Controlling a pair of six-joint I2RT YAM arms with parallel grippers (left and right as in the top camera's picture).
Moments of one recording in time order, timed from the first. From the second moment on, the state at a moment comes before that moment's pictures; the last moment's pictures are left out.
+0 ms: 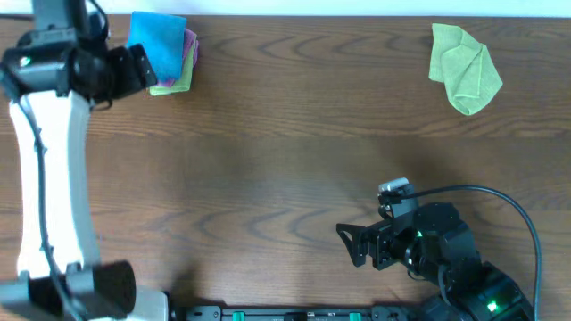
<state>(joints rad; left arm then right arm) 0.14 1.65 1.88 -1.28 0.07 -0.24 0.53 0.60 0.65 -0.79 -0.19 0.35</state>
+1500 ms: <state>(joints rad) 0.13 0.44 0.83 -1.11 -0.01 -0.20 0.53 0.60 0.64 -0.79 -0.19 0.35</state>
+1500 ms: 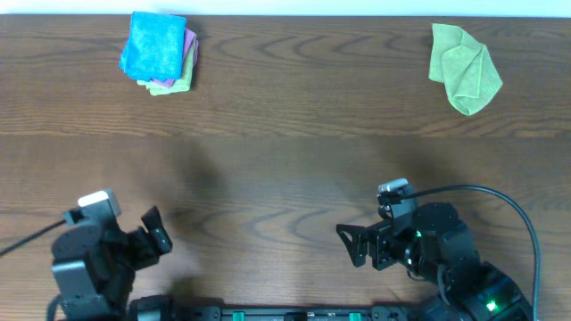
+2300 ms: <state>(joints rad) 0.08 0.01 0.33 -1.01 0.02 0.00 0.53 0.60 0.64 -0.79 -0.19 0.35</state>
